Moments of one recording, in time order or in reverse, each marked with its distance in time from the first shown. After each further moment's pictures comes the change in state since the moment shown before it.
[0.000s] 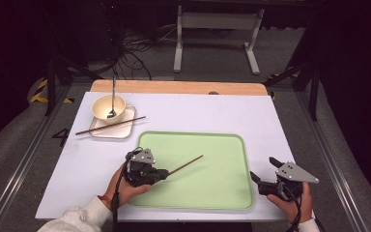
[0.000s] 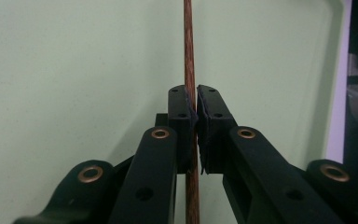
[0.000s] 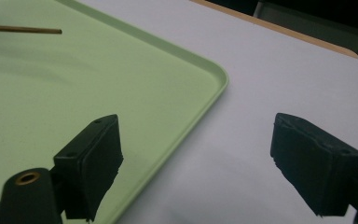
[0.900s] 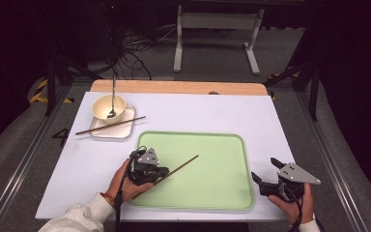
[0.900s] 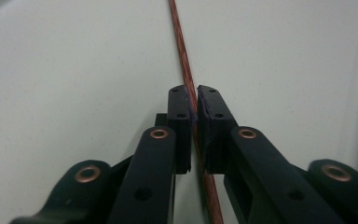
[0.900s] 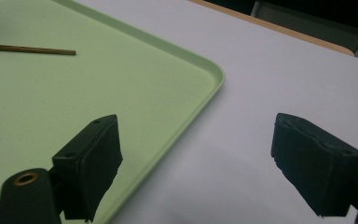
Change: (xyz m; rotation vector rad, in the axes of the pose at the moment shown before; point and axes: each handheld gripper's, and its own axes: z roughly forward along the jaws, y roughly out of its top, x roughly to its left) left arm 0.004 0.006 0.008 0.040 0.070 0.113; right arm -0.001 -0.002 -0.003 -0.001 -0.009 0.009
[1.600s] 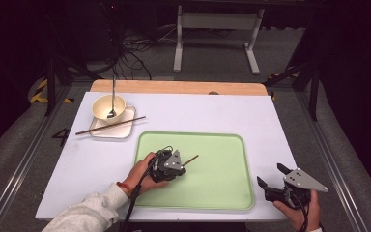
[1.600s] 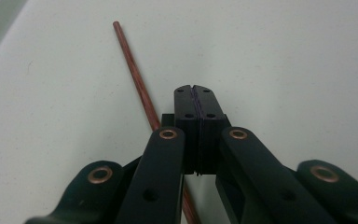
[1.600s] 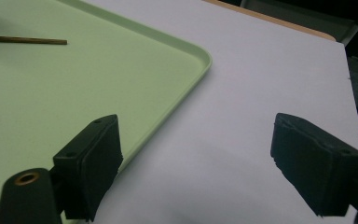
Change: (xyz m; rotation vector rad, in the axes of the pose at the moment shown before) left arm -0.011 0.039 0.044 0.092 -0.001 0.272; right arm -0.001 -0.012 -0.017 0.016 -0.042 0.026
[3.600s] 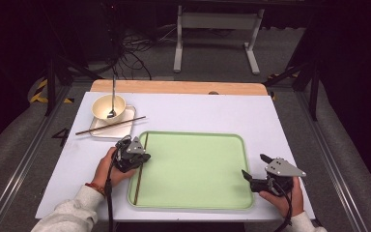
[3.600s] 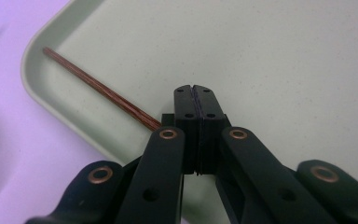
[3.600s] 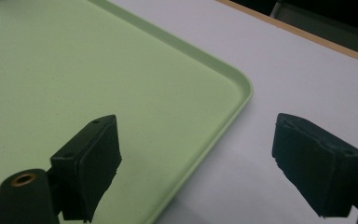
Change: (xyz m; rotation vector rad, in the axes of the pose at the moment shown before) left arm 0.041 -0.080 -0.058 0.013 0.190 -0.282; right arm 0.012 0.023 0.042 0.003 0.101 -0.097
